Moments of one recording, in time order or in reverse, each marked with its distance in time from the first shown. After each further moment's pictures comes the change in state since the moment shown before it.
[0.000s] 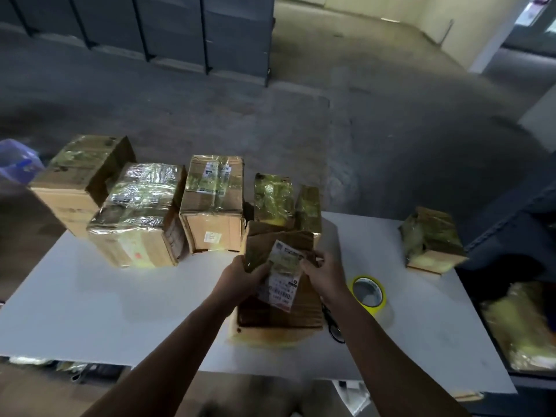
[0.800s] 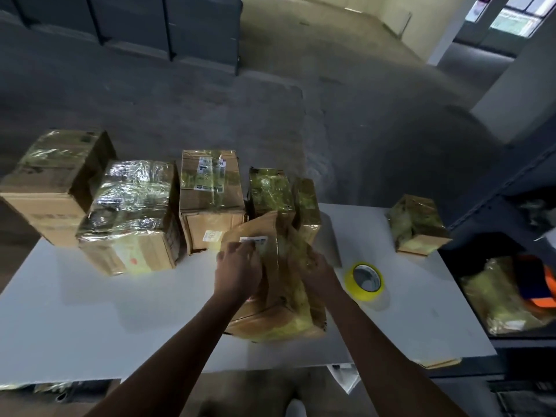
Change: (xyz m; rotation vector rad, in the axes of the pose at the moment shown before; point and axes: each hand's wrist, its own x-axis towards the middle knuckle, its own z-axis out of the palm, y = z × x) left_hand 0.007 0.001 -0.025 0.510 0.263 0.316; right_hand -0.019 0.002 0.032 -0.100 -0.078 0.002
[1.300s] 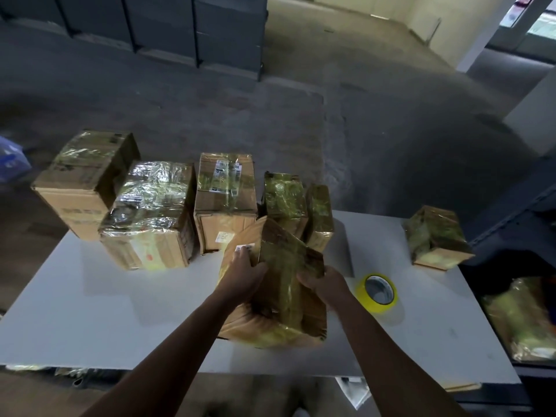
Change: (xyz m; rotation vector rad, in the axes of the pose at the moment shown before) left_hand -0.002 0.000 -0.015 -0.402 -0.269 -0.272; right_hand 0.017 0.016 -0.003 0.011 -0.066 0.089
